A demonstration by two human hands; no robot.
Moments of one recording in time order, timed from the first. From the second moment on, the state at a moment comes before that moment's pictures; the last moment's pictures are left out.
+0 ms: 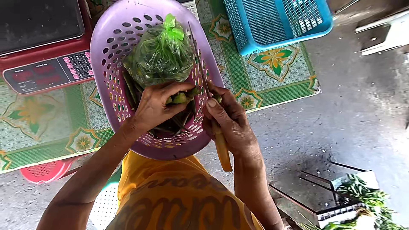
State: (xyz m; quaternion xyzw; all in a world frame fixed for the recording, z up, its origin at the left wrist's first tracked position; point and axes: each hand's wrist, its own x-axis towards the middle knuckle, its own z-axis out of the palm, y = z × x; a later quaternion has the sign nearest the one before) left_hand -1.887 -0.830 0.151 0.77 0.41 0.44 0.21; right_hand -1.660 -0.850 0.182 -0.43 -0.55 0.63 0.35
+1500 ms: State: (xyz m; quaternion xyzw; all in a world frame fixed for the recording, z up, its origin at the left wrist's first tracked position) left_hand -1.982 -0.795 0.209 0.79 0.49 0.16 0.33; right_hand -1.645 -0.843 0.158 -0.40 -0.44 0.73 0.35
